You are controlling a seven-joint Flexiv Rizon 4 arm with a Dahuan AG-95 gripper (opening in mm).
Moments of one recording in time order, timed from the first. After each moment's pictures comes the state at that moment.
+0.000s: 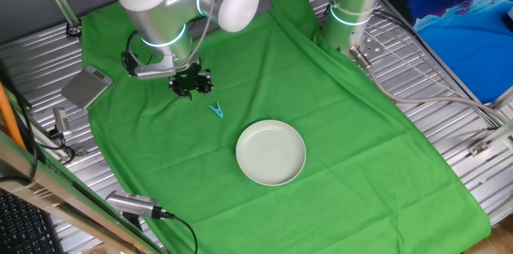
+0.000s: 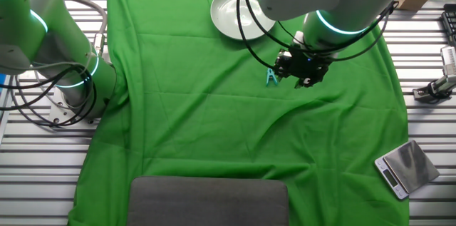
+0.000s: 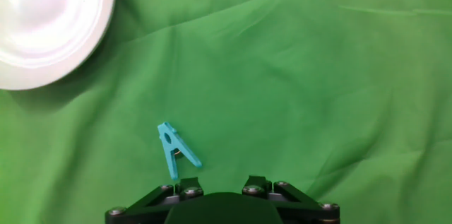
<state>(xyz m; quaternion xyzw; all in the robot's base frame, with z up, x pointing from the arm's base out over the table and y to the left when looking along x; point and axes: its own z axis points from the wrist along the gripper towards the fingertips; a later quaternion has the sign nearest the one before) 0.519 0.004 0.055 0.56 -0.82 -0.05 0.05</state>
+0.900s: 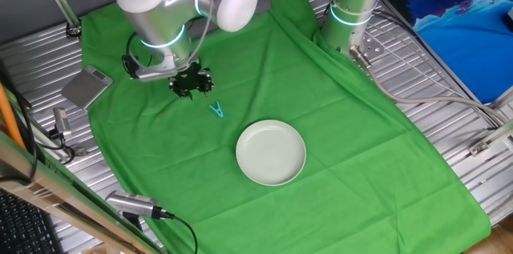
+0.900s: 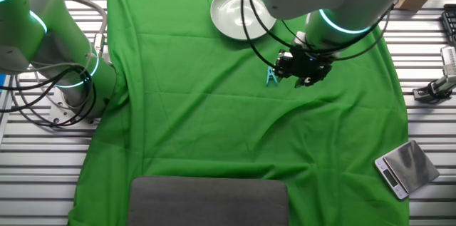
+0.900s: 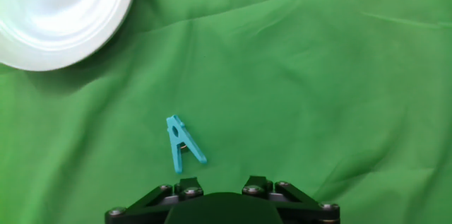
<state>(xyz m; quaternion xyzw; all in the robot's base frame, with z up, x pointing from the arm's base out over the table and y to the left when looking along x) 0.519 0.004 0.054 0.60 -0.80 -0.06 0.05</state>
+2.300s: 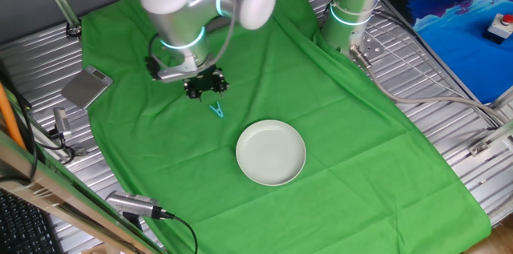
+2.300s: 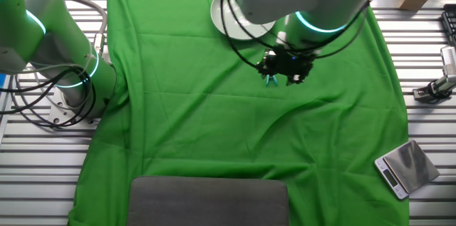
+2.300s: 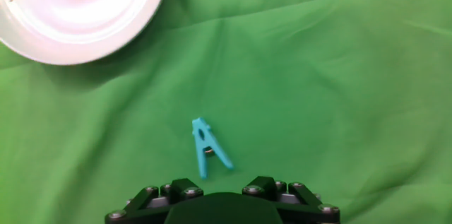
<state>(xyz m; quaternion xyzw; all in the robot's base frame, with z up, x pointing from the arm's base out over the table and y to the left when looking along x) 0.480 0.017 0.039 0.61 -0.79 -0.04 0.03</state>
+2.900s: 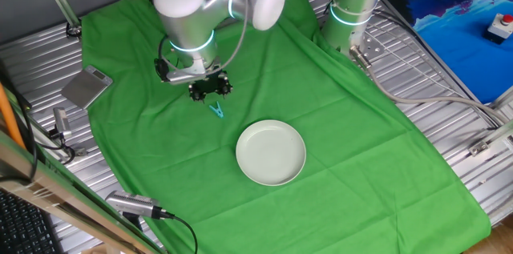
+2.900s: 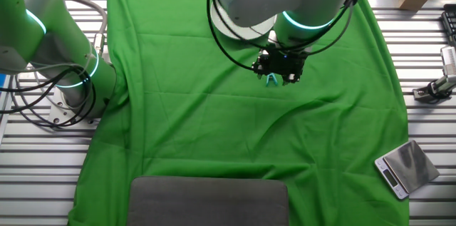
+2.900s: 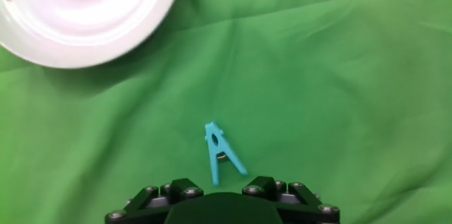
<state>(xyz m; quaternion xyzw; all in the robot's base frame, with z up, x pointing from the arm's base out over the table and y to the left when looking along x) 0.477 0.021 0.026 0.61 -0.79 -0.02 0.02</state>
